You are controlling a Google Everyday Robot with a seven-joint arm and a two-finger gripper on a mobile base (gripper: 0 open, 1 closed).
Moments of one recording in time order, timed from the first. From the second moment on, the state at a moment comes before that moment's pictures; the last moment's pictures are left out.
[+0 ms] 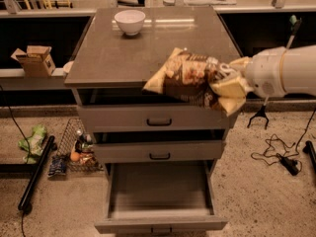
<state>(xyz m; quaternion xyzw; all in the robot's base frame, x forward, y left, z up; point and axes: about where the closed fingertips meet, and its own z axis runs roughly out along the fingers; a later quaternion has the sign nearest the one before) 0.558 -0.154 0.910 -0.47 0.73 0.13 0.48</state>
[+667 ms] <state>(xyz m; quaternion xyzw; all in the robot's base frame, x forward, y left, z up) 0.522 -0.156 0.864 -0.49 0.73 0.16 0.45</state>
